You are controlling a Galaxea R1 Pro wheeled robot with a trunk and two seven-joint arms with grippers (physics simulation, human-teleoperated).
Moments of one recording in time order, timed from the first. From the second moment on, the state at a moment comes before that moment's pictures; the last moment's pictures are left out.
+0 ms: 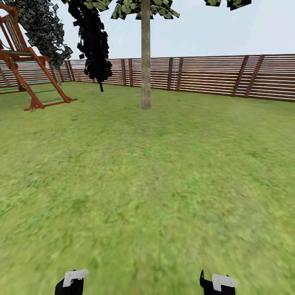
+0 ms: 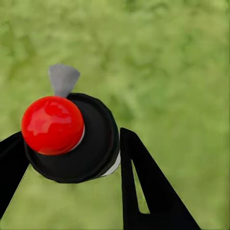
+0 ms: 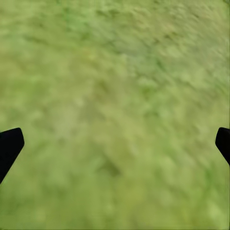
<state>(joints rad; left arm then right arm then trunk) -0.39 0.14 -0.29 -0.15 0.39 -0.43 0.00 -0.41 0.03 -0.38 -0.02 0.51 -0.69 -0.47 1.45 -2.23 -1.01</state>
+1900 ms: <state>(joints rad) -0.39 0.14 -0.29 -0.15 0.39 -0.43 0.00 -0.41 0.03 -0.38 -0.02 0.51 -0.69 -0.47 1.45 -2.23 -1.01</state>
